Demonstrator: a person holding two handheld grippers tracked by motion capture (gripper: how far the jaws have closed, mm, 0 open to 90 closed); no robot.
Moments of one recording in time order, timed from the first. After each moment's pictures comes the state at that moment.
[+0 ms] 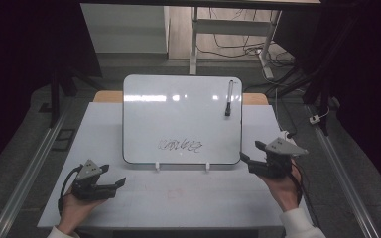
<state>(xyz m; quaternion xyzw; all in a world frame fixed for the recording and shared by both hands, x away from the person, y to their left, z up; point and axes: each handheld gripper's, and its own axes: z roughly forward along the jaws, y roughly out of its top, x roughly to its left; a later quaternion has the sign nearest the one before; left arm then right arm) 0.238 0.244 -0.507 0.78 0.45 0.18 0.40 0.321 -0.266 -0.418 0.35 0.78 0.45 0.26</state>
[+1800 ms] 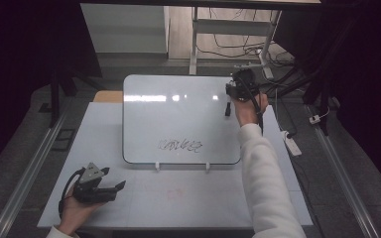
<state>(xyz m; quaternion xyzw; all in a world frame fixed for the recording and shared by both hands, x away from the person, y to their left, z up) 0.237 0.245 -0.518 0.79 0.44 0.19 0.37 0.500 -0.173 -0.340 0.48 0.74 0.35 0.32</state>
